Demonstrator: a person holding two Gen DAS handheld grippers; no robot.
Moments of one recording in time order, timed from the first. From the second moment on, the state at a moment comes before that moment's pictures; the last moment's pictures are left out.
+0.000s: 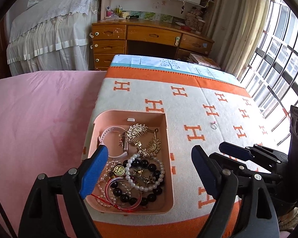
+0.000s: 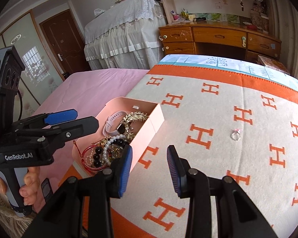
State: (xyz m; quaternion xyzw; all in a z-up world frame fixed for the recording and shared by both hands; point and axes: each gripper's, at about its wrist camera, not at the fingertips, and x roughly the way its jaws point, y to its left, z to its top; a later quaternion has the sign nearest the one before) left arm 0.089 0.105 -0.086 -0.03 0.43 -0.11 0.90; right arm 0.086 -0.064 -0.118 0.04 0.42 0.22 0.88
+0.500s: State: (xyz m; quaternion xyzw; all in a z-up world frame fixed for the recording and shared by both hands) left arm 0.134 0.044 -0.083 0.00 0.43 -0.12 0.90; right arm 0.113 -0.127 -0.137 0.04 0.41 0.10 0.90
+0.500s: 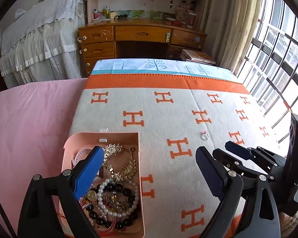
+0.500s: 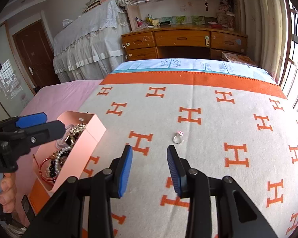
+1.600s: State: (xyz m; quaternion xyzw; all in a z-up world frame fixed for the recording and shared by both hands) left arm 0.191 0.053 -0.117 -0.07 0.46 -0.08 0.88; right arm 0.178 -0.118 -0.188 -0.03 0.45 0.01 0.89
